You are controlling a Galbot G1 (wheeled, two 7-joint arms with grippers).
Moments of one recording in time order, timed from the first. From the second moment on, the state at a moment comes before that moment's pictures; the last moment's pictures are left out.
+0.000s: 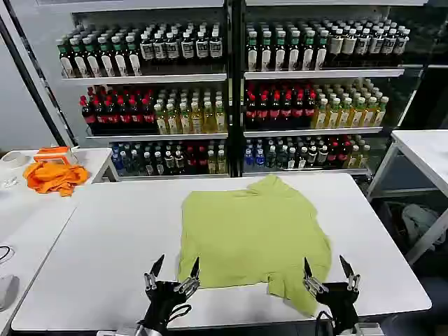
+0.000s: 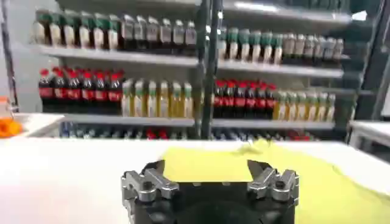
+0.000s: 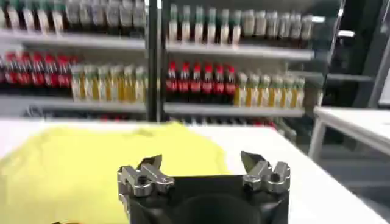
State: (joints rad) left arm 1.66 -1.29 -0.23 -2.29 -0.19 0.34 -0.26; right arm -1.81 1.33 0.54 2.31 0.14 -0.36 0.17
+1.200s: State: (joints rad) left arm 1.52 -1.25 -0.20 -2.08 -0.24 0.54 -0.30; right arm -1.80 1.33 0.44 2.21 0.21 -0.43 0.18
